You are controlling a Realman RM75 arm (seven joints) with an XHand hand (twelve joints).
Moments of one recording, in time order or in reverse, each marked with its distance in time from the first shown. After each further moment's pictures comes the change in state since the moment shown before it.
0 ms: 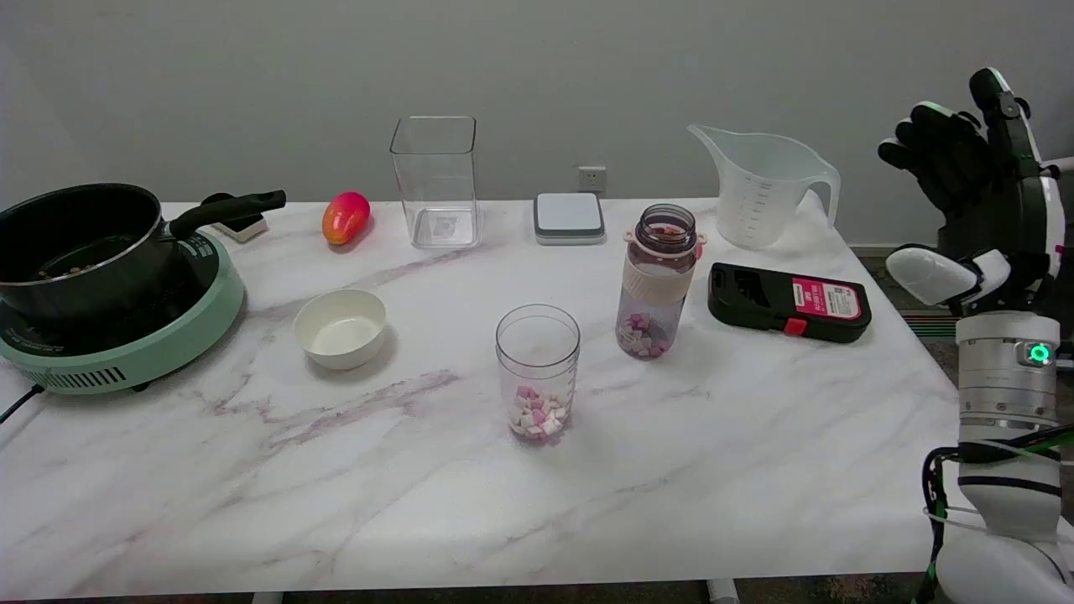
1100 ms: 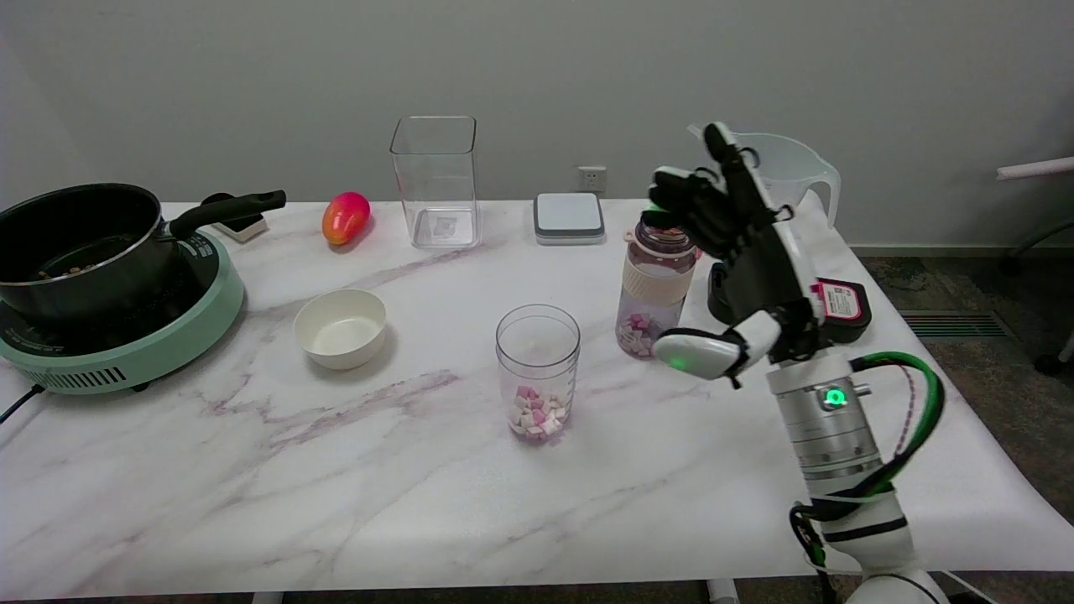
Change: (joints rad) arm 0.129 -0.105 -0.347 0.047 -0.302 -0.155 -0.131
